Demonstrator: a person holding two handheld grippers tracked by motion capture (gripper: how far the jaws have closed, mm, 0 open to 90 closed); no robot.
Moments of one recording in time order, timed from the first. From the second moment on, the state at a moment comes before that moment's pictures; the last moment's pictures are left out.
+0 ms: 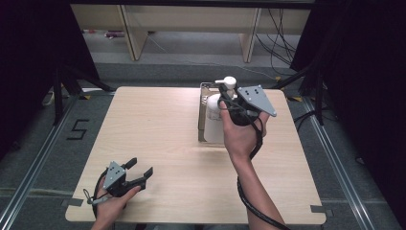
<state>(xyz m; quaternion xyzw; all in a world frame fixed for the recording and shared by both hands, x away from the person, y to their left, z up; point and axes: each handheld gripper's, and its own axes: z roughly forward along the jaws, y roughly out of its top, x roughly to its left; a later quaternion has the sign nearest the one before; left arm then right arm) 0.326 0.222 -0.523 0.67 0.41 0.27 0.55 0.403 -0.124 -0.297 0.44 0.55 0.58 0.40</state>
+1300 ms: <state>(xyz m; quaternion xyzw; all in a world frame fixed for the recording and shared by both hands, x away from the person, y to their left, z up) 0.326 0.222 -0.523 0.67 0.41 0.27 0.55 0.437 -0.113 -0.284 0.44 0.55 0.58 0.41</state>
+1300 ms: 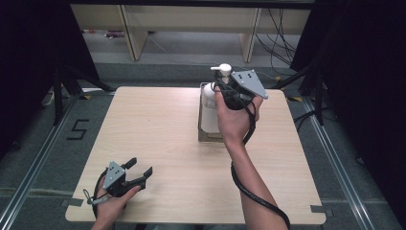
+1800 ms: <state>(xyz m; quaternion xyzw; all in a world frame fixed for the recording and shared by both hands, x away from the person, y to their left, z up) 0.326 0.221 -0.523 0.67 0.41 0.27 0.55 0.446 -0.111 -0.287 0.45 0.55 0.57 0.41</state>
